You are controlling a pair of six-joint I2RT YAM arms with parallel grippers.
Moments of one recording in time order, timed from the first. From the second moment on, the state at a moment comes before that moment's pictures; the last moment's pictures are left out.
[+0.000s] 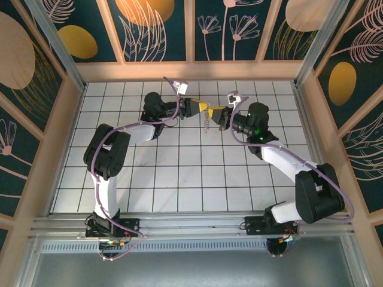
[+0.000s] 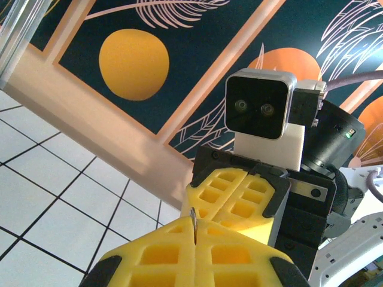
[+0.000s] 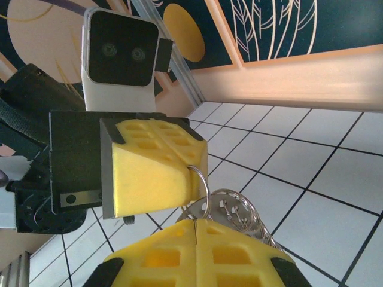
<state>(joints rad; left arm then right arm) -0.46 2.02 1.24 1.07 1.06 -0.95 0.37 1.39 0.80 0.50 -0.63 0.40</state>
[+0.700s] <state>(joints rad) -0.47 1.97 1.15 1.13 0.95 -0.98 0.43 1.40 0.79 0.52 -0.53 0.43</state>
